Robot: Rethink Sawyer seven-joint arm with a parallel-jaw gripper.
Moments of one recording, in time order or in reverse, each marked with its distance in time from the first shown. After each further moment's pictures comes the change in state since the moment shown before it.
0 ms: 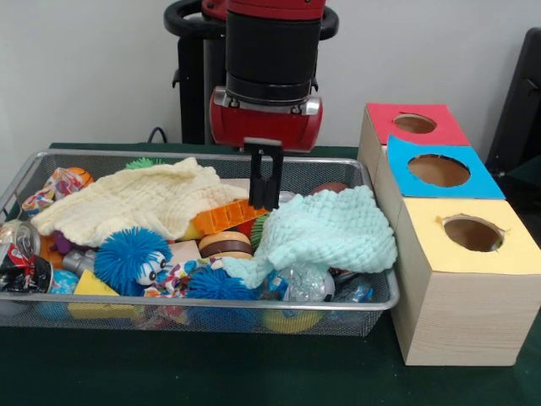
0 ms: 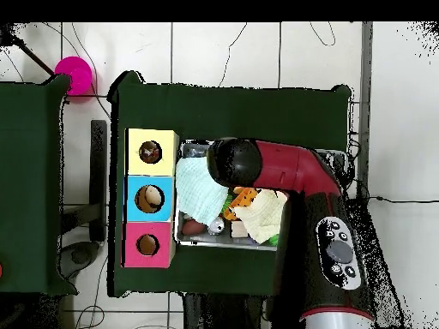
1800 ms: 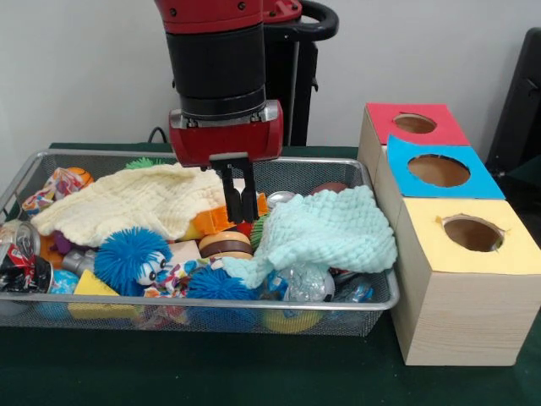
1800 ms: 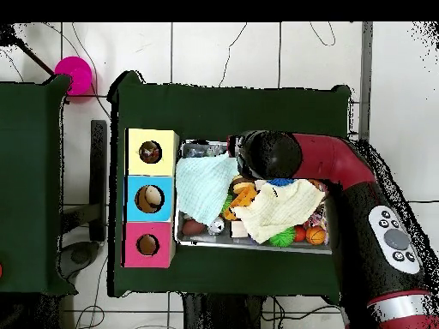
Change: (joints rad) arm -0.321 0.013 0.401 0.025 -0.206 0.084 -0.029
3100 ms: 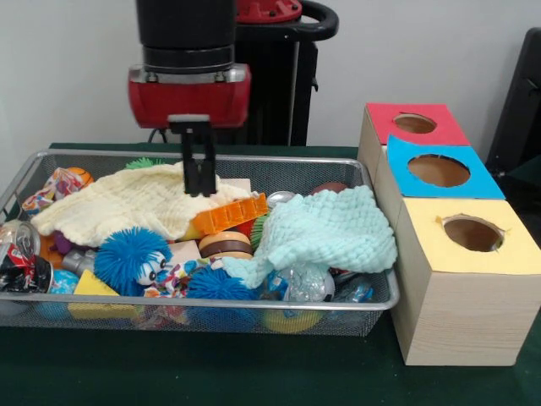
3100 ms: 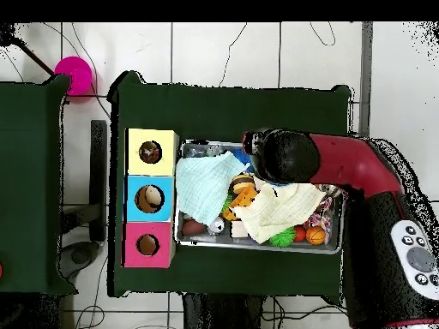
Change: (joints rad) arm -0.015 -0.080 -0.046 -0.001 -0.008 0.000 0.000
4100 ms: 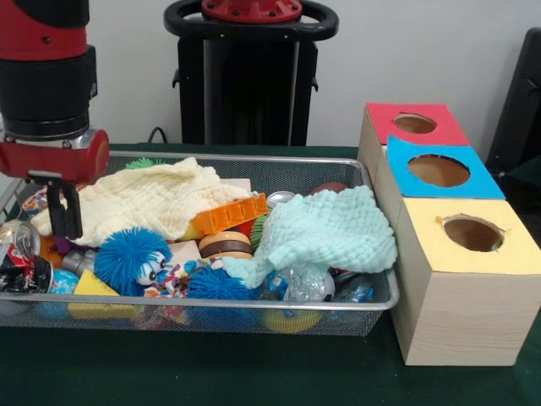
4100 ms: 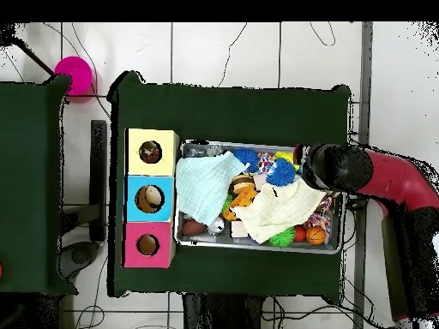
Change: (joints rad) arm -0.141 0.154 -0.025 -0.102 -0.103 0.000 0.000
